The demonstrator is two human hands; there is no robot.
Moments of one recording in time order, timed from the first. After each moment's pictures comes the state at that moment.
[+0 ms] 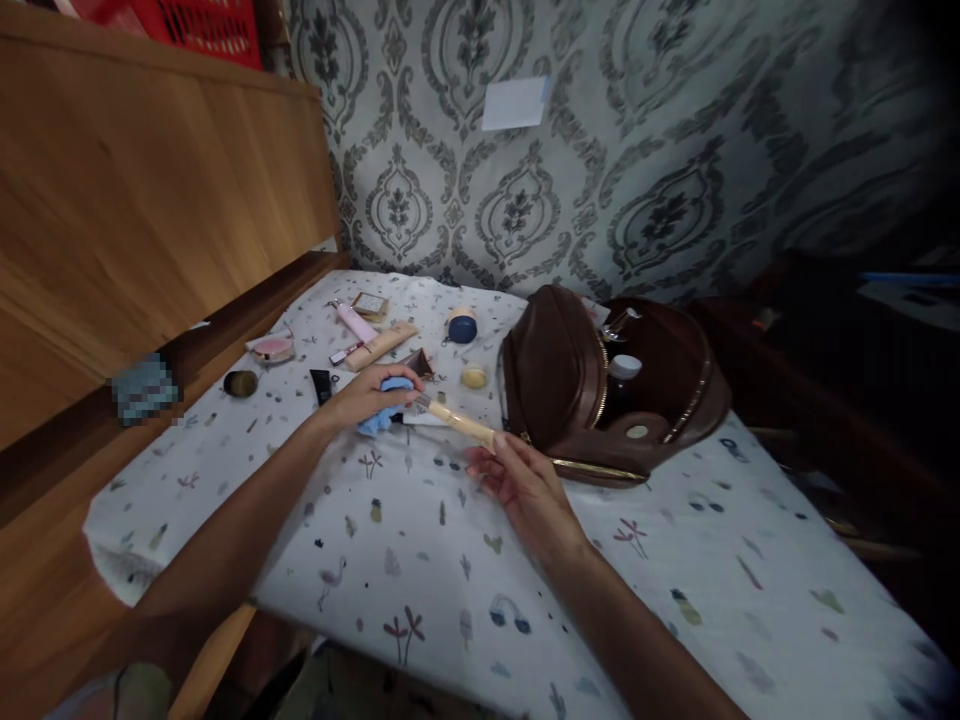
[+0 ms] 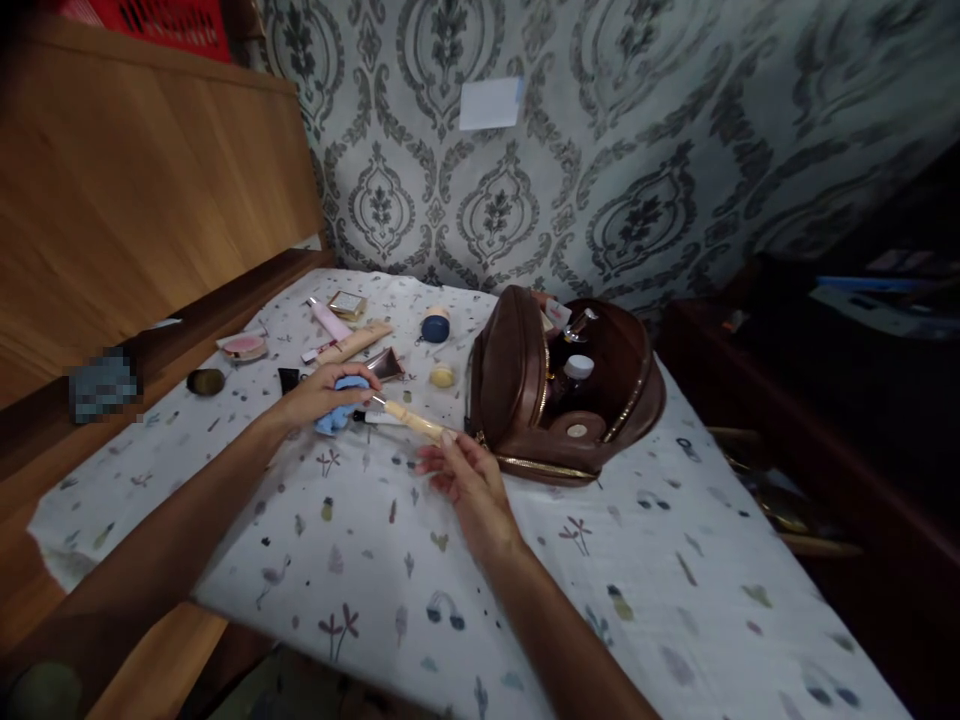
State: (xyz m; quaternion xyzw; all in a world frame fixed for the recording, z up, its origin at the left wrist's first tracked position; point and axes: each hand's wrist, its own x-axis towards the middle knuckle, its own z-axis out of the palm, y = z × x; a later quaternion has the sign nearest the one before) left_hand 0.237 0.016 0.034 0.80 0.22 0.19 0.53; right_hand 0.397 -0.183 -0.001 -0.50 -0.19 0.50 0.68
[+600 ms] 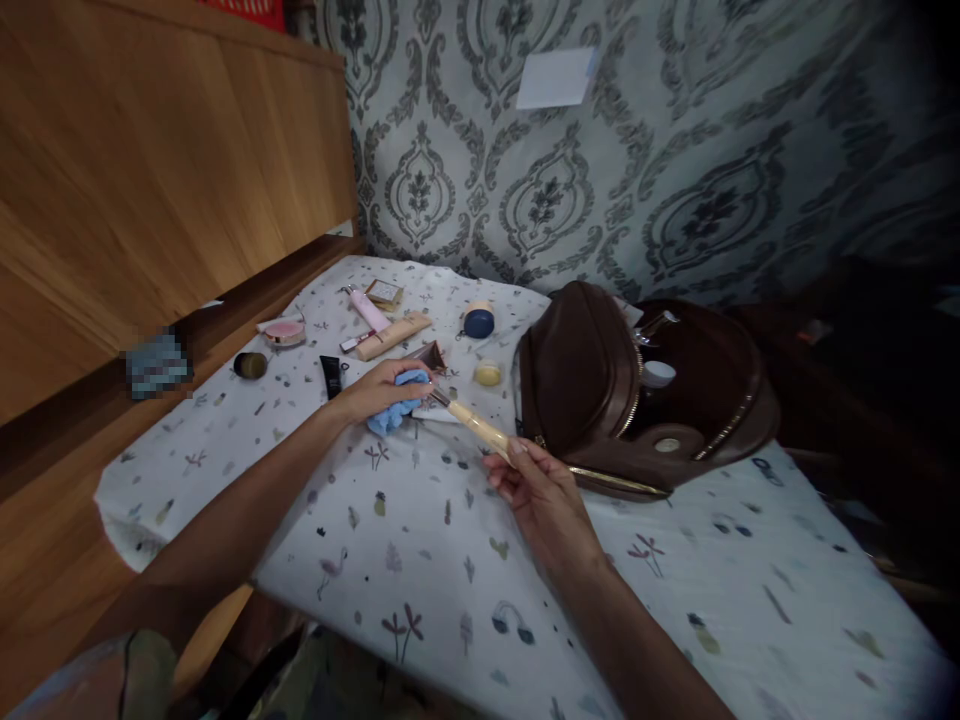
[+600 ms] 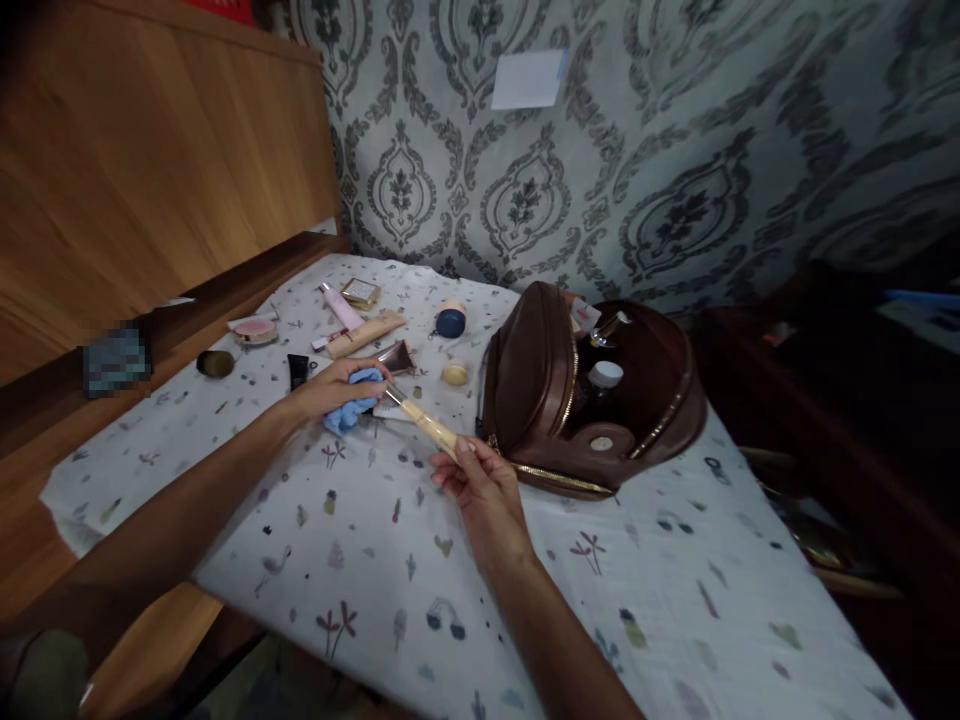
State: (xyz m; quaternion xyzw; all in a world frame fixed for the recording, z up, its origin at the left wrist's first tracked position) left_hand 0.243 0.014 0.021 0.74 0.22 0.20 0.60; right_hand 0.398 -0.182 -0.008 -0.49 -0.16 0.50 0.70
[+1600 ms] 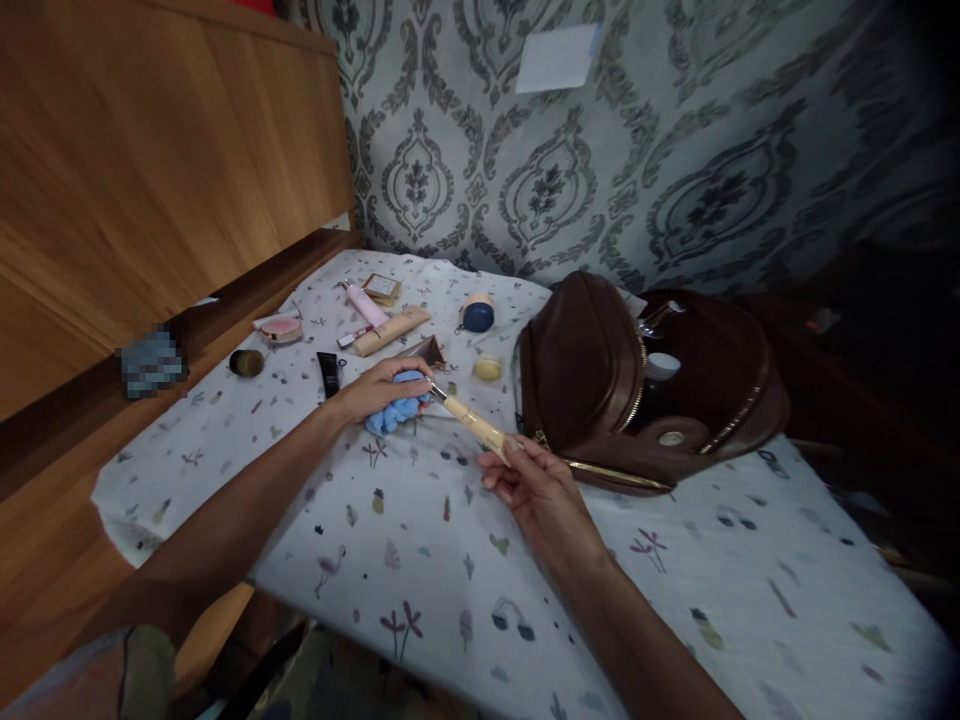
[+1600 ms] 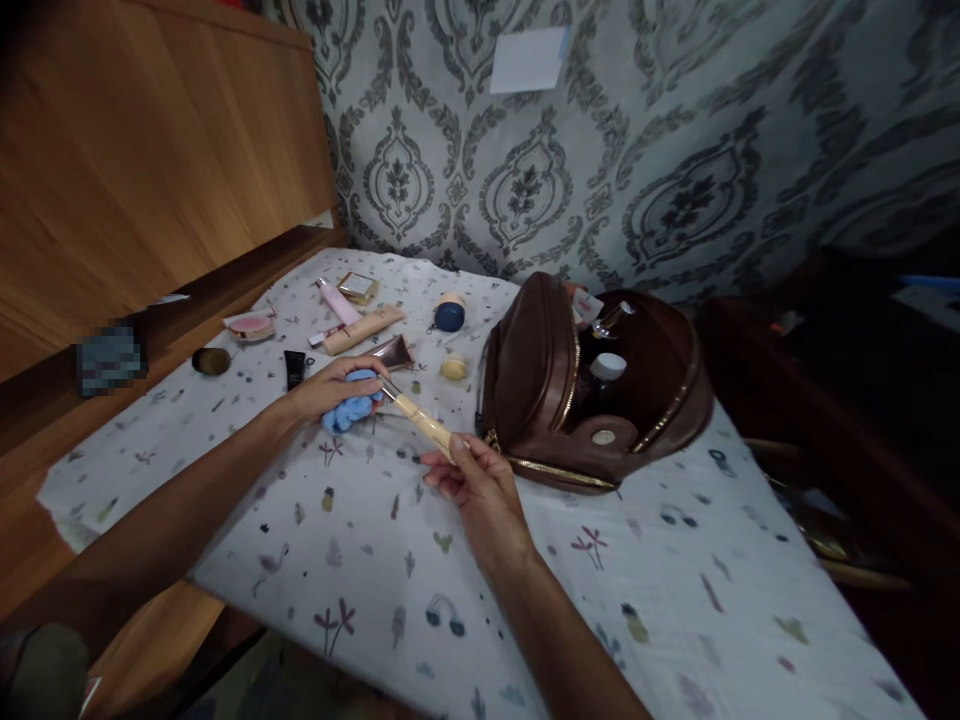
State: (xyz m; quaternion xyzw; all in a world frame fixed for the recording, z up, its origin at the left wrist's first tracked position) left_hand 0.244 0.013 0.012 0.67 0.23 0.18 0.69; right_hand 0.399 -0.184 -0.006 -0.50 -0.19 0.52 0.67
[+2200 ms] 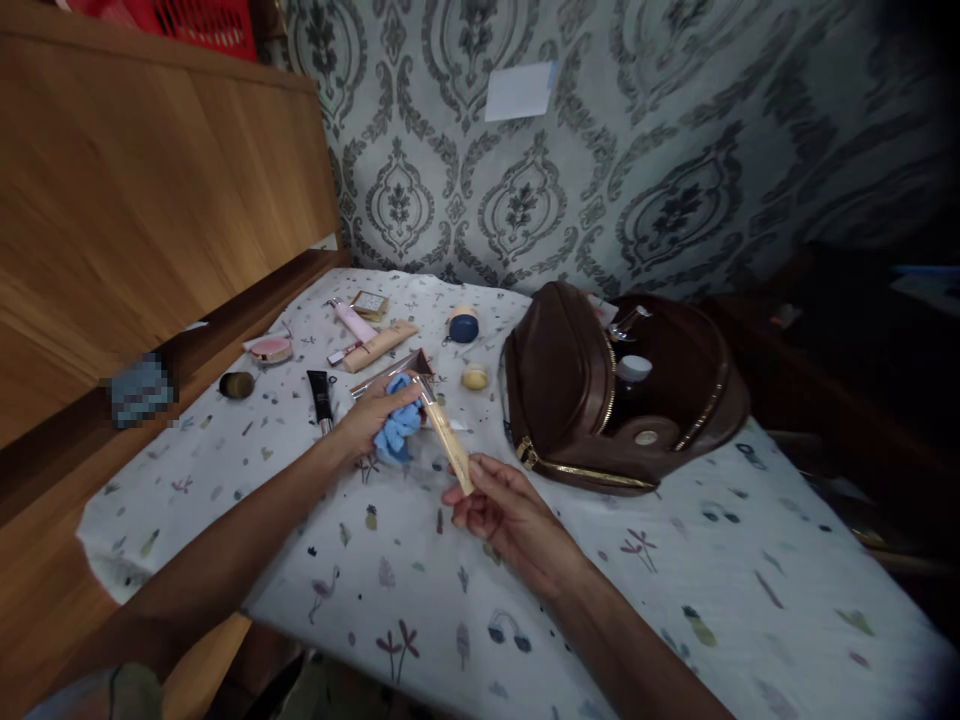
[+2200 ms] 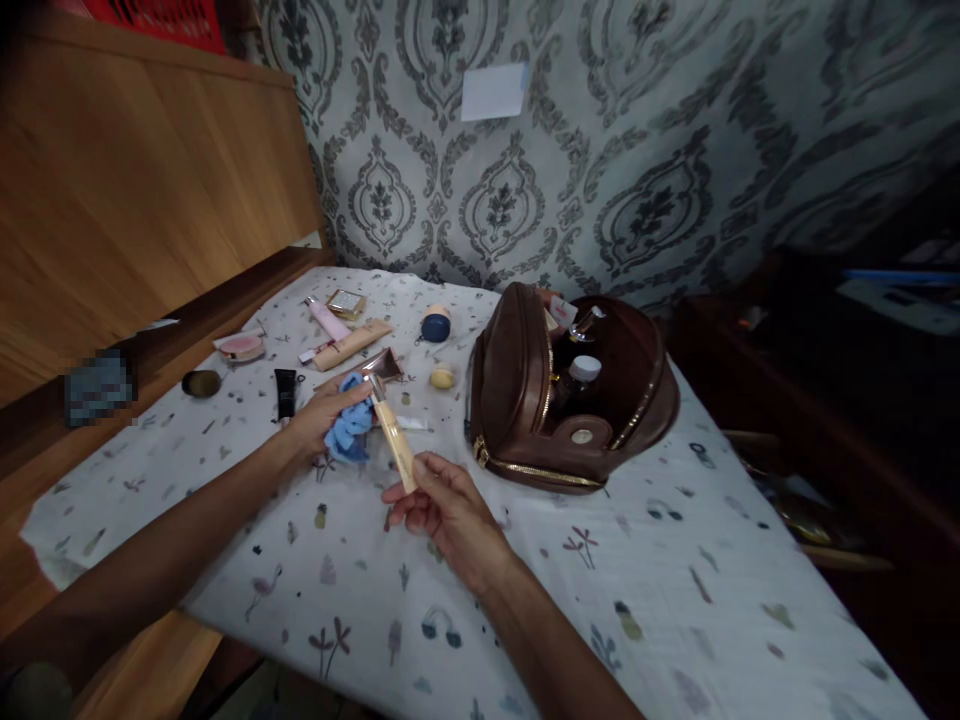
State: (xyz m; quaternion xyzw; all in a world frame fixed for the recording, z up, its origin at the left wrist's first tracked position) left_hand 0.261 -0.017 0.011 0.56 0.25 0.27 0.74; right_hand 0.386 -0.190 0.000 -0.44 -0.20 0.63 0.61
